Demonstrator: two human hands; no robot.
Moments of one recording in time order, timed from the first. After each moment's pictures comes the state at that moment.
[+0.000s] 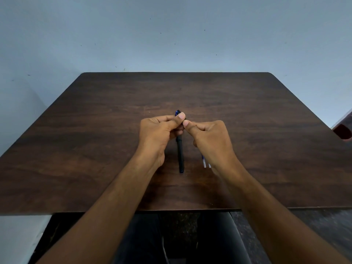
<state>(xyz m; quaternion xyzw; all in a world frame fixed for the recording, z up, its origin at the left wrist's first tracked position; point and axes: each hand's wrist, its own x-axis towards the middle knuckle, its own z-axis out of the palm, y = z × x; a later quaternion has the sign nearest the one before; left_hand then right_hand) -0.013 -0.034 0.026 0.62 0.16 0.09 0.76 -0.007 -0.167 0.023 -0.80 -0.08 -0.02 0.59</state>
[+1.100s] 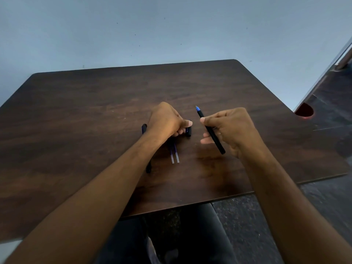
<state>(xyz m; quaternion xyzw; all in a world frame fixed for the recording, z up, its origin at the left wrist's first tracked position) 0.057 -0.116 0.021 0.87 0.10 -0.08 0.47 0.013 -0.271 0.035 -0.74 0.12 0.02 0.66</state>
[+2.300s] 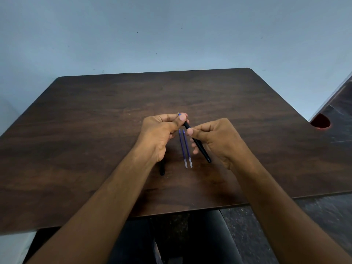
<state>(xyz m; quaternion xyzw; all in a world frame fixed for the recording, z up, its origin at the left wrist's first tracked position) 0.016 -0.071 0.020 0.64 0.10 0.01 0.76 0.006 -0.229 0.028 -0.76 -0.03 0.10 0.64</state>
